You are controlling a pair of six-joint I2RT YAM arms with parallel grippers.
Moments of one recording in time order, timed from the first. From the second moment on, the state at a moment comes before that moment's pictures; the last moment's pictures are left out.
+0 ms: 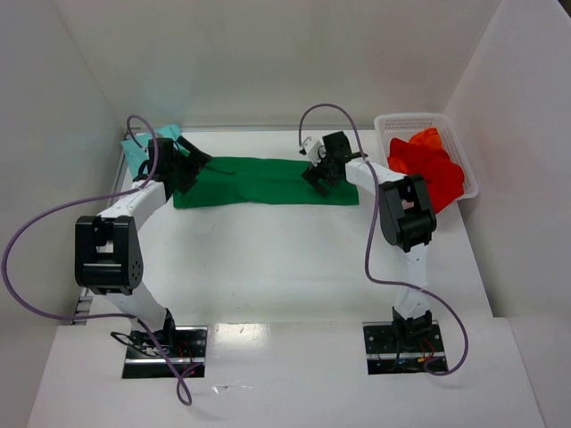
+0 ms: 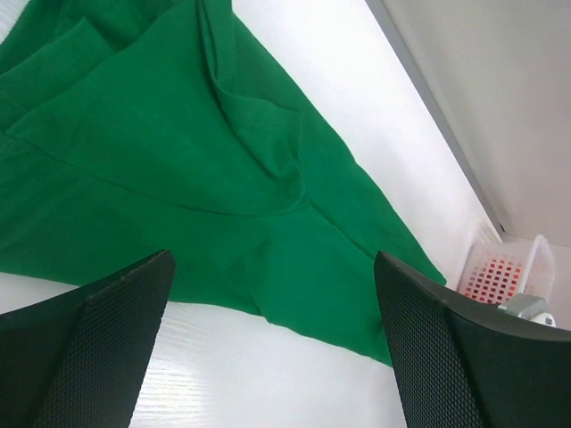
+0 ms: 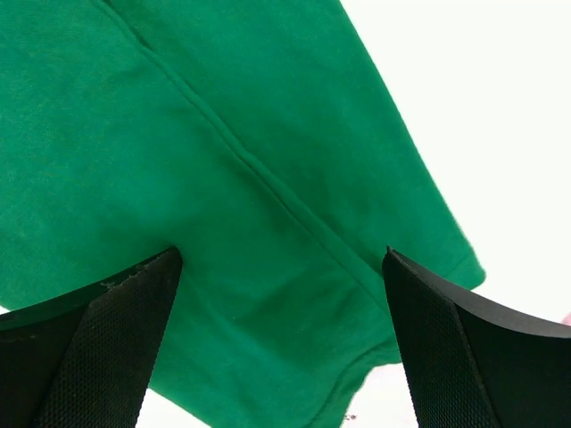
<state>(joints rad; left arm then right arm) 0.02 1.68 1.14 -0.05 0.11 -0.93 0.33 2.16 1.58 -0.31 -0.05 -0.57</state>
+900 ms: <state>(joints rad) 0.08 1.74 1.17 -0.12 0.10 -0.86 0.71 2.01 1.39 -0.41 0.06 -0.37</state>
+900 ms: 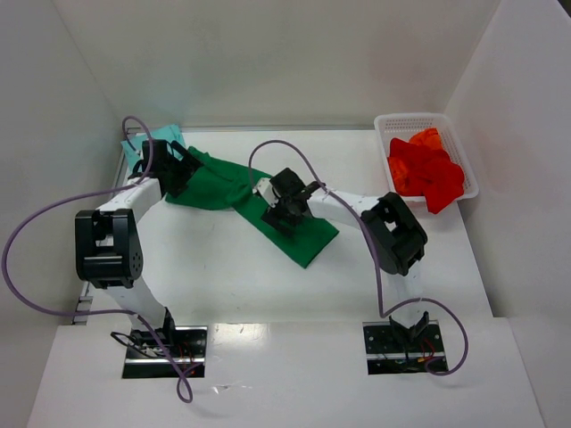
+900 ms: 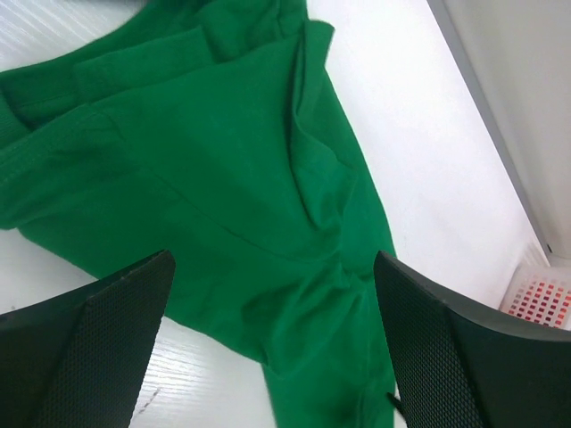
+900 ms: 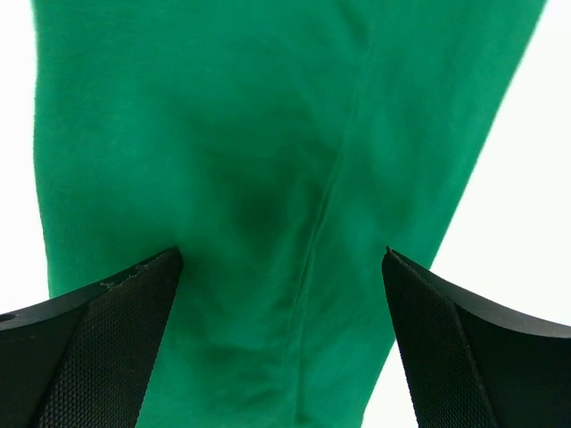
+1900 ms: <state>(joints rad) -0.11 2.07 1.47 -0.30 0.04 -0.64 0.94 1.58 0.97 -0.38 -0.12 0.09</state>
